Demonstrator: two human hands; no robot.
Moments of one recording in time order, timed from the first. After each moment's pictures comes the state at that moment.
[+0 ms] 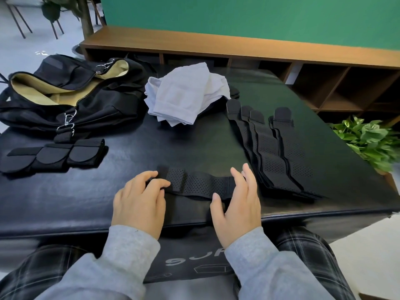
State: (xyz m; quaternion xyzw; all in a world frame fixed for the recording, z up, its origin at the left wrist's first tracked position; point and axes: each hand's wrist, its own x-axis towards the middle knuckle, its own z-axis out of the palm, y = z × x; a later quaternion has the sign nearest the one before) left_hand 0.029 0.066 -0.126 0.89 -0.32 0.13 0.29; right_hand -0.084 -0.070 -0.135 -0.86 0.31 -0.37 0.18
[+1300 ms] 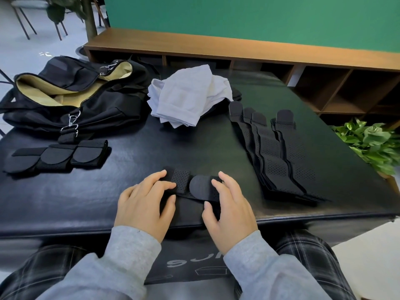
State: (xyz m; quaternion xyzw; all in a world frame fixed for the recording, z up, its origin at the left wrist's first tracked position) left_hand 0.029 0.068 -0.122 0.89 -0.35 0.10 0.26; right_hand -0.082 -0.064 -0.131 -0.91 0.25 -0.29 0.16
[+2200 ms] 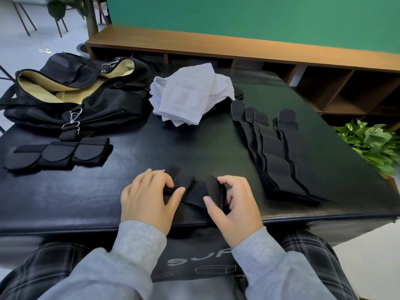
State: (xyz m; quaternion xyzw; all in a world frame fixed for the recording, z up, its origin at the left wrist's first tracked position) left_hand 0.026 0.056 -0.106 0.92 -0.28 0.02 0.28; right_hand -0.085 -0.071 -0.116 -0.86 0.21 -0.32 0.35
